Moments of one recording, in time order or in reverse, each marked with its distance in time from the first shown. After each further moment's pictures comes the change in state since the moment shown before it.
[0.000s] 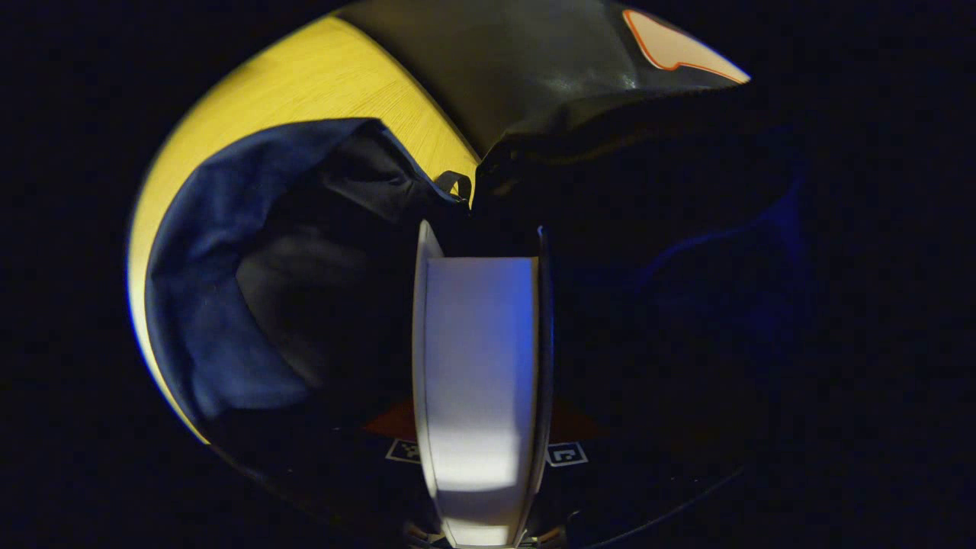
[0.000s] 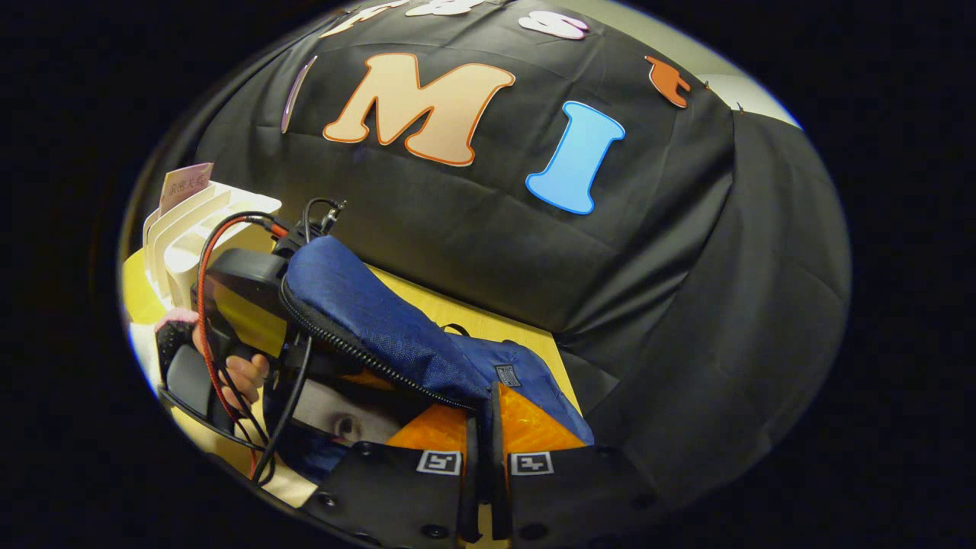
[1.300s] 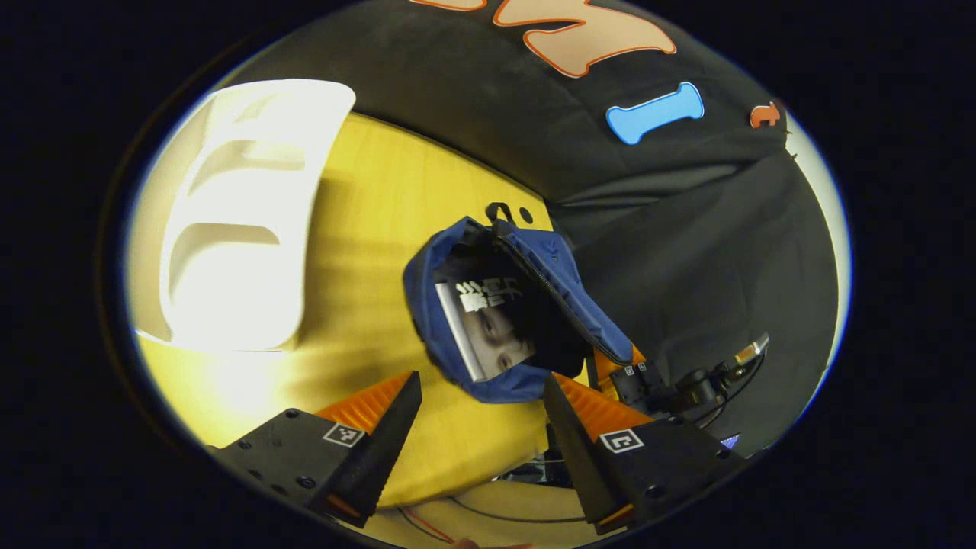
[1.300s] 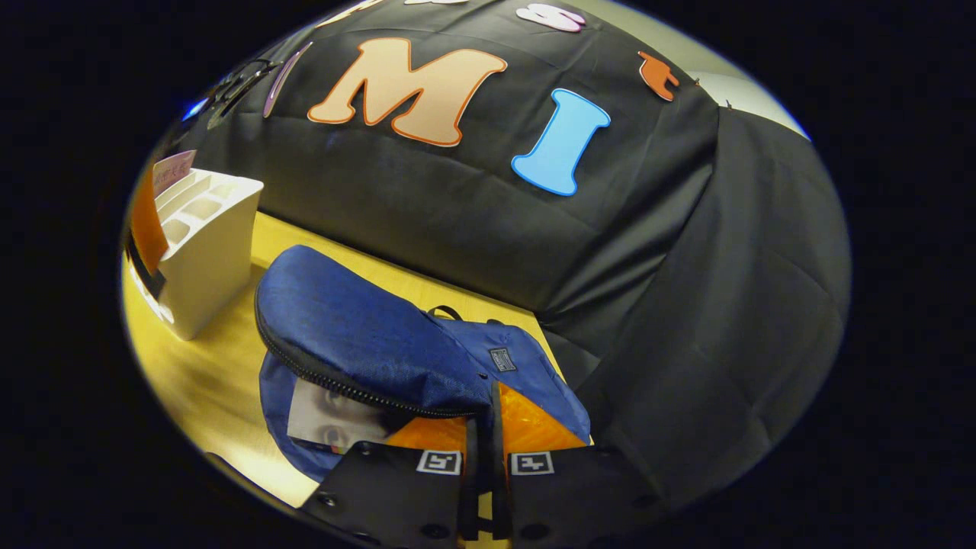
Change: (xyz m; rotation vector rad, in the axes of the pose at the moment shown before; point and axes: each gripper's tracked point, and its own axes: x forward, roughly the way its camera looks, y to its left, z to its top) left arm -0.263 -0.001 0.008 0.333 0.113 0.344; right arm -0.006 0.011 -0.018 0.002 0.067 -0.123
